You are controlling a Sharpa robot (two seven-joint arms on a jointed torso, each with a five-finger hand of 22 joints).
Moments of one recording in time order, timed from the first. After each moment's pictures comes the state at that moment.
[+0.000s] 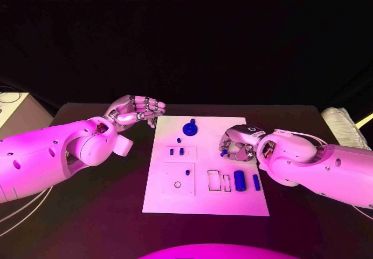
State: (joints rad) left arm 1.22 -0.90 -0.06 1.48 -0.24 -0.12 0.36; left_hand 1.36 -0.23 0.64 -0.01 0.05 0.85 0.20 0.27 0.31 0.90 0.14 0.45 0.14 0.98 0.07 1.21 0.47 0.18 0.86 0.17 1.03 0.80; right arm 1.21 -0.89 -0.16 1.66 -1.59 -0.25 -0.23; right_hand 1.56 -0.19 0.37 0.28 0.15 1.09 0.14 0.13 0.28 1.16 0.09 0.21 0.06 1.46 0.00 1.43 1.21 0.14 1.29 0.10 1.03 1.00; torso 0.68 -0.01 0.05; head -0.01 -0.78
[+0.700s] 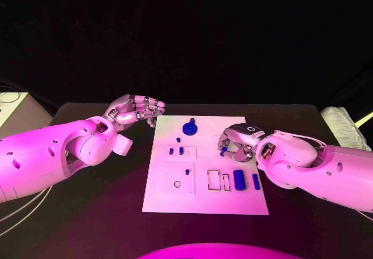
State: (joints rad) left arm 1.22 -0.90 -0.06 1.48 -0.24 -0.12 0.36; left_hand 1.36 -0.23 0.64 -0.01 0.05 0.85 0.20 0.27 0.31 0.90 0.14 0.45 0.14 0.98 0.07 1.21 0.47 0.18 0.86 0.17 1.02 0.80; right arm 1.21 -0.91 -0.16 1.71 -1.66 -0.30 -0.27; right_hand 1.52 -0.19 0.60 0.11 0.05 1.13 0.13 0.17 0.32 1.22 0.14 0.14 0.06 1.47 -0.02 1.44 1.23 0.12 1.30 0.08 1.11 1.10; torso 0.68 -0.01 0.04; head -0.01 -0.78
